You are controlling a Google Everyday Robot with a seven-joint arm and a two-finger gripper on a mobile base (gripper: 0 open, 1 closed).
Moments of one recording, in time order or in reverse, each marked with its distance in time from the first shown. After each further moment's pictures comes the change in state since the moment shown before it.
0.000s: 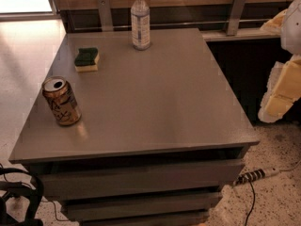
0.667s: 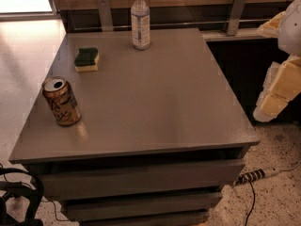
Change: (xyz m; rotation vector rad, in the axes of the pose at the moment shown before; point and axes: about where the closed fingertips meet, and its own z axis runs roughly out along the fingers) arm -0.003 -0.002 0.006 -0.021 -0.056 0.017
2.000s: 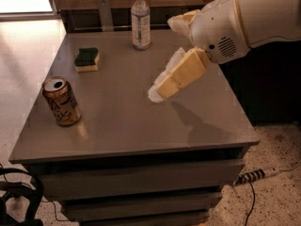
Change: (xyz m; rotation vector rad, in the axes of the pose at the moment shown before) arm -0.183 0.021 0.031 -0.136 -0.693 0.004
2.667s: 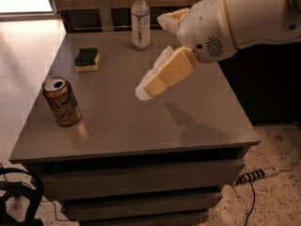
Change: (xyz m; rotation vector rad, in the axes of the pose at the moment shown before) arm -0.016 0.003 0.013 0.002 -0.054 -0.003
